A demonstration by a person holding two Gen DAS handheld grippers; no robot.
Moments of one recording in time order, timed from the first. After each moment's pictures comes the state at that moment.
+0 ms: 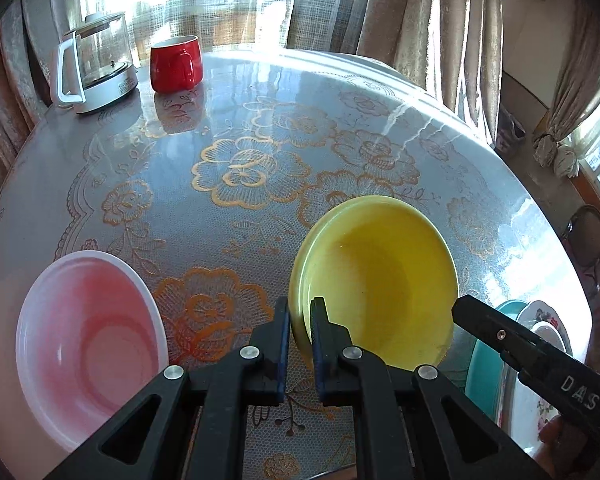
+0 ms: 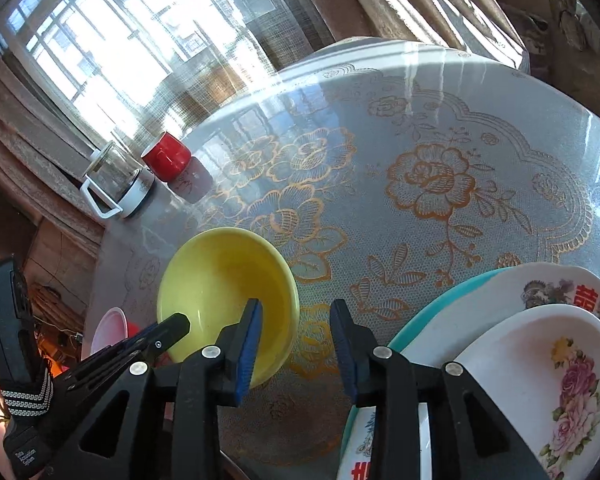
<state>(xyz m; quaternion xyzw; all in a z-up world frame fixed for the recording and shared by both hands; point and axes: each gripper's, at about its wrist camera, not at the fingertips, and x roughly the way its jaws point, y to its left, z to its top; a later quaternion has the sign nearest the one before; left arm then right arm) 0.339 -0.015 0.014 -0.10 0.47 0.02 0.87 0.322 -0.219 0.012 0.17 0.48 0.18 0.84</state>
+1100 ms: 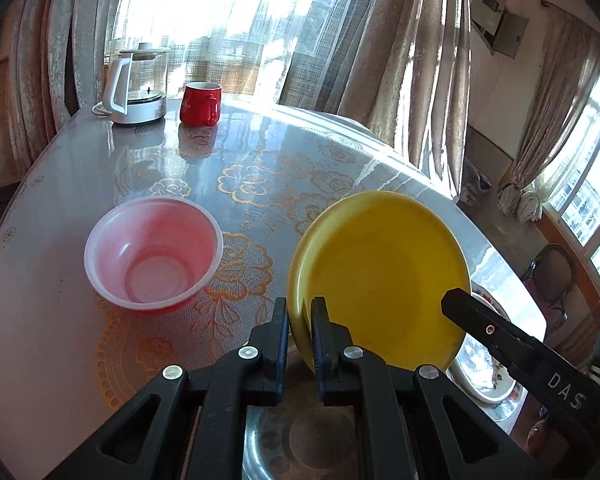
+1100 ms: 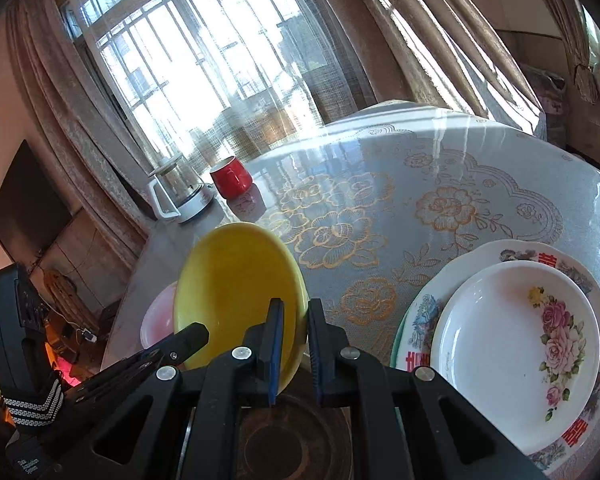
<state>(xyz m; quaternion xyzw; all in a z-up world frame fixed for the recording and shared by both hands) 0.210 -0.004 0.049 -0.16 0.36 0.00 0.92 0.203 -0.213 0.061 0.14 0.36 0.23 0.90</state>
